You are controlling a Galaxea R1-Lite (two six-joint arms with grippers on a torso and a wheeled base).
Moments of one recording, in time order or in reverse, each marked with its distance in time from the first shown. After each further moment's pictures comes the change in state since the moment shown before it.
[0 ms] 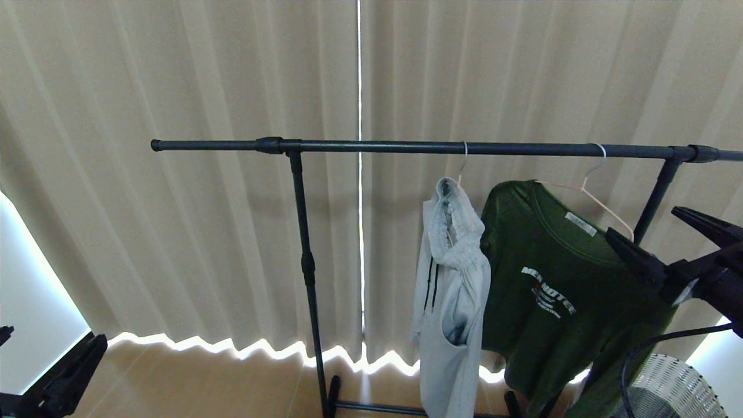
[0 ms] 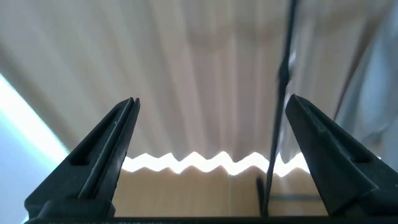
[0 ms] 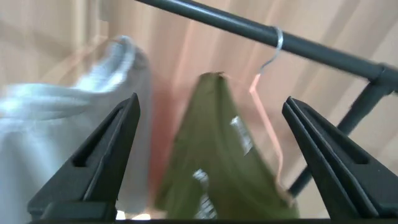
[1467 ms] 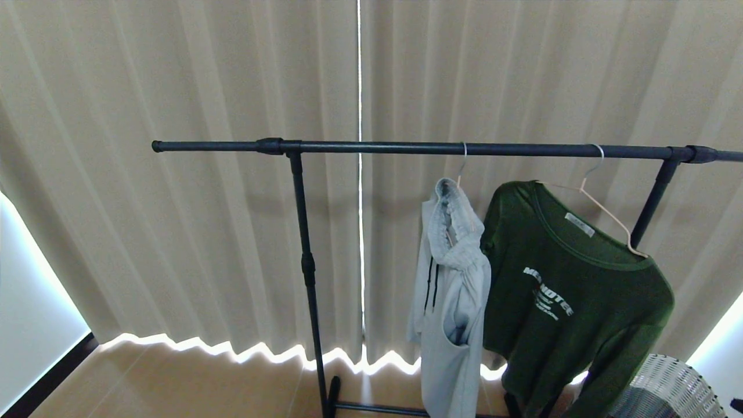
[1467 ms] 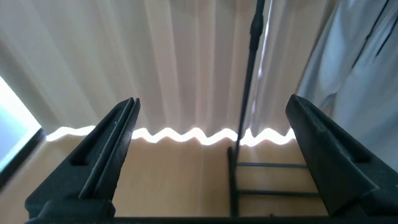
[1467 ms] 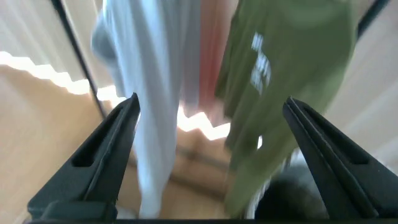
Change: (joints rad) left arm -0.079 -0.756 -0.015 0.775 -0.004 -0.150; right arm 0.024 -0.893 0.119 1.228 -0.026 0.099
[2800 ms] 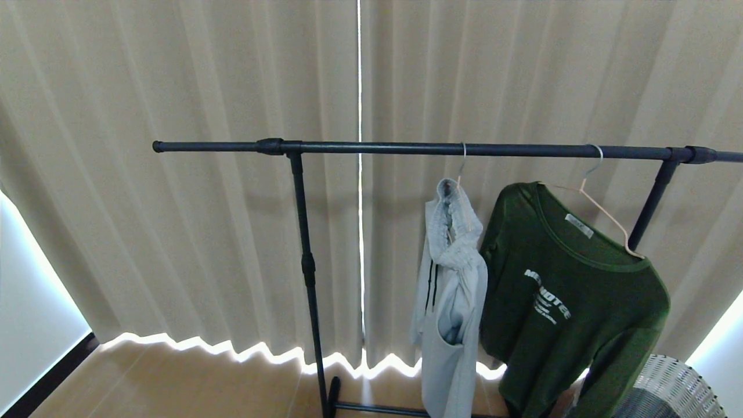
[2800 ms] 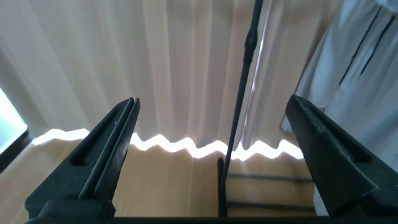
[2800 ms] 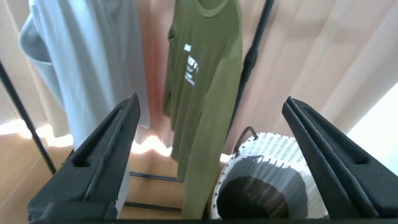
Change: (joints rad) left arm -0.035 -0.059 0.007 -0.018 0.026 -0.029; right arm -0.007 -0.499 0.012 0.200 -0.232 -0.014
